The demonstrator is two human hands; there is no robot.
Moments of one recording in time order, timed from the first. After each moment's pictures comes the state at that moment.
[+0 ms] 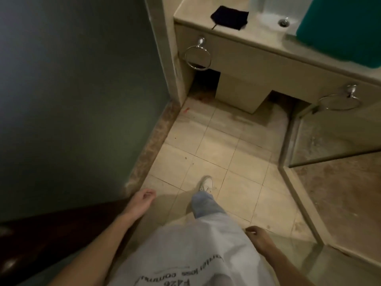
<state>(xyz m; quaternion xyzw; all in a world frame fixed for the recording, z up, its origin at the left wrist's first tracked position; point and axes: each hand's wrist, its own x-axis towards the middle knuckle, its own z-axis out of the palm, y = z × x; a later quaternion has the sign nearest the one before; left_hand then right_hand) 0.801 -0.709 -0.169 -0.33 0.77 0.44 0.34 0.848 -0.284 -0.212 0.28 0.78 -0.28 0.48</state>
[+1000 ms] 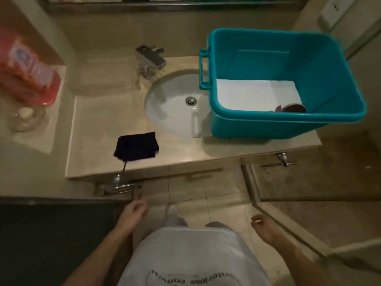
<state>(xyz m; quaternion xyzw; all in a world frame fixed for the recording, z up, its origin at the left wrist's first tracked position) 0.189 -0.573 -0.165 -0.16 0.80 0.43 0.39 0.397 -0.173 -0.154 0.46 0.76 -0.32 0.31</state>
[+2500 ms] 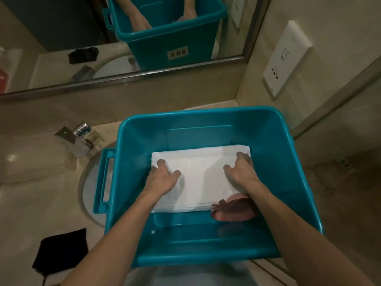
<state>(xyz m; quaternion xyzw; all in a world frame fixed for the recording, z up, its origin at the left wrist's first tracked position) -0.063 -0.095 -0.035 0.01 0.91 0.22 0.35 0.038 0.136 -0.051 0.39 0.84 -0.34 0.17</state>
